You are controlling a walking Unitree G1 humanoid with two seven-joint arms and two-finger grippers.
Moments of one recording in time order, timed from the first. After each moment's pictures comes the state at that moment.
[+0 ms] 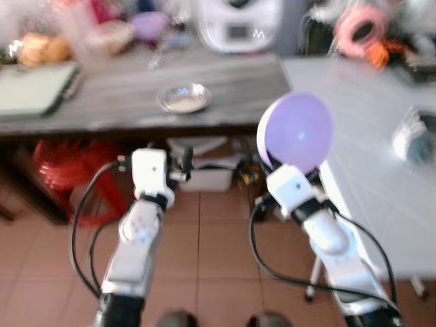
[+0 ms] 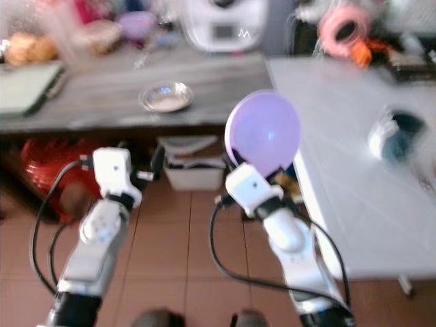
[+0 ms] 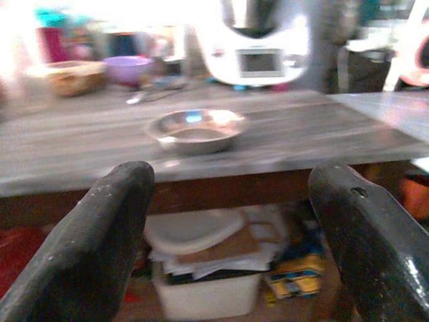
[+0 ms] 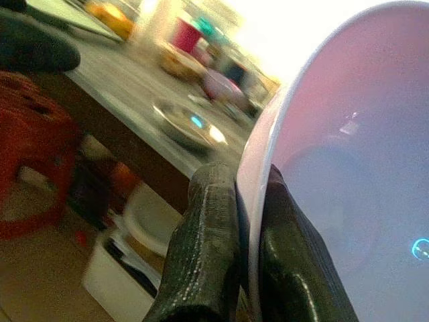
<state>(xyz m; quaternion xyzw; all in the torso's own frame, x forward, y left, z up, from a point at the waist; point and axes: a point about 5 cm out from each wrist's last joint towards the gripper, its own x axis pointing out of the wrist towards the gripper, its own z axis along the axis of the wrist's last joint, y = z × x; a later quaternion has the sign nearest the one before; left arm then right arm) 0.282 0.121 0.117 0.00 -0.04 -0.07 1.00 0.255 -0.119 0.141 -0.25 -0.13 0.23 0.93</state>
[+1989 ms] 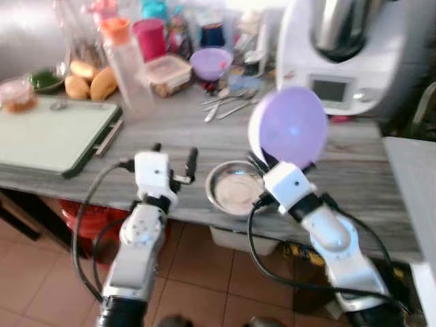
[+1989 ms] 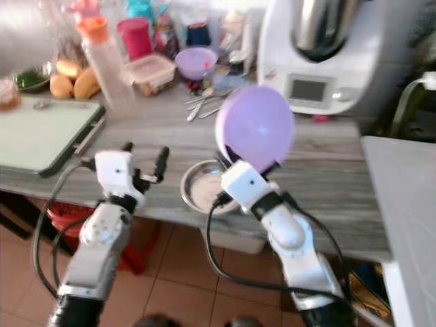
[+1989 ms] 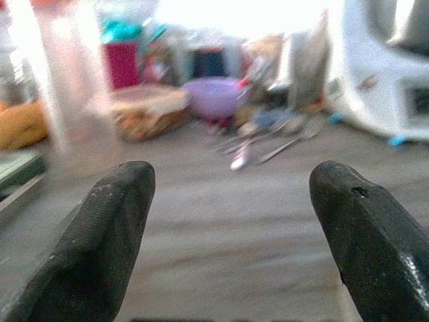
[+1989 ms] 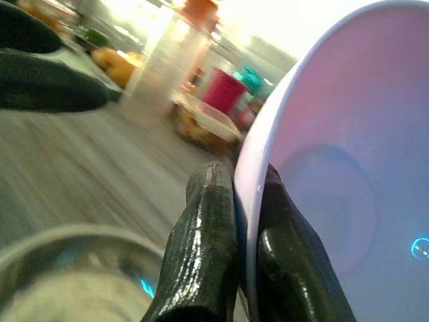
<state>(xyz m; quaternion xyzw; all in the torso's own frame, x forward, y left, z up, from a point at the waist) 0.276 0.119 0.118 0.00 -0.05 -0.09 0.99 0.258 -0.111 0.150 -0.24 -0.14 0.28 0.92</state>
